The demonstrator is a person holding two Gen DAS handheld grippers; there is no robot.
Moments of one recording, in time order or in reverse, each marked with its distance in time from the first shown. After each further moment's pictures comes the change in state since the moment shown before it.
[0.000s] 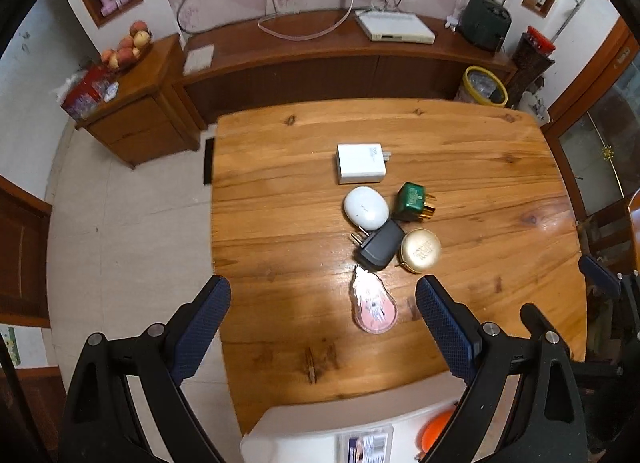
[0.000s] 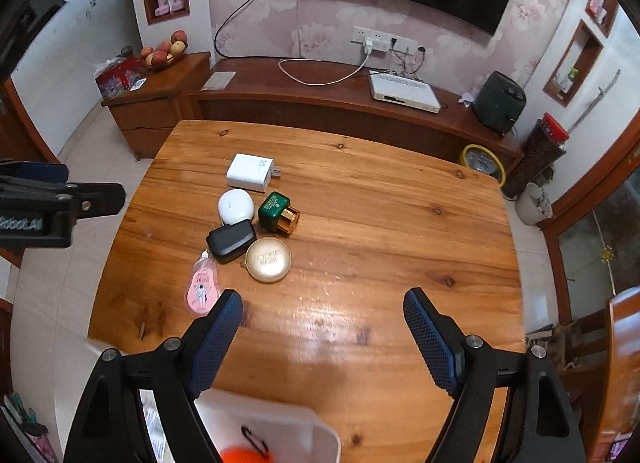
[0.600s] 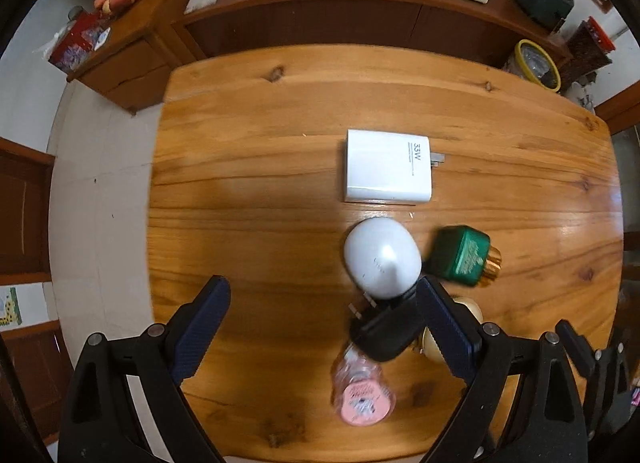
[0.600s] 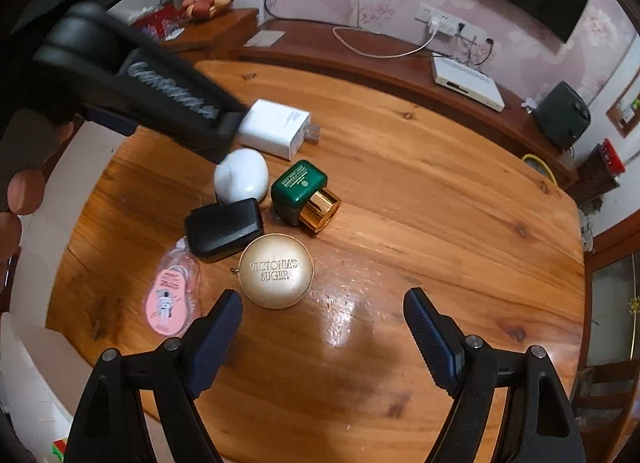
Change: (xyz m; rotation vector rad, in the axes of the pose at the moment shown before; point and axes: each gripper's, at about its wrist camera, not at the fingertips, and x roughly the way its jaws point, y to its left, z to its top) left arm 0.129 -0.019 0.061 -0.117 0.218 0.084; right arm 0.111 0.018 0.011 -0.170 0.088 0.105
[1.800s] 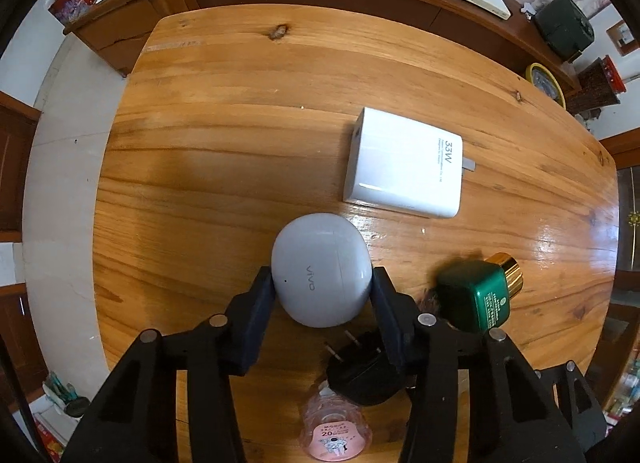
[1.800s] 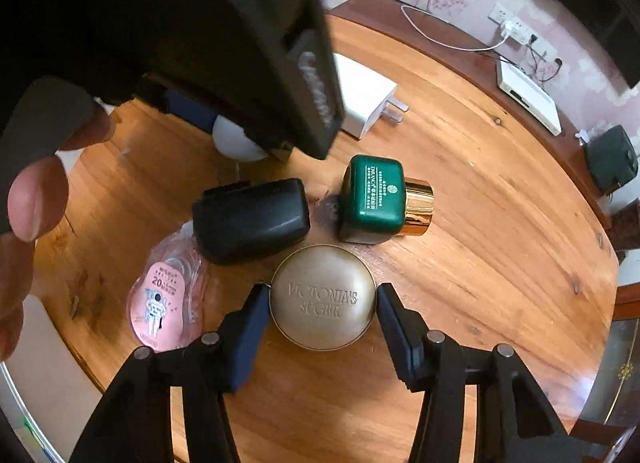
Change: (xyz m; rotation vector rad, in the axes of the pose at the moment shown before) left arm 0.030 0.022 -0.005 -0.132 0.026 -0.100; right arm 0.039 0.031 0.012 -0.204 0.111 0.074
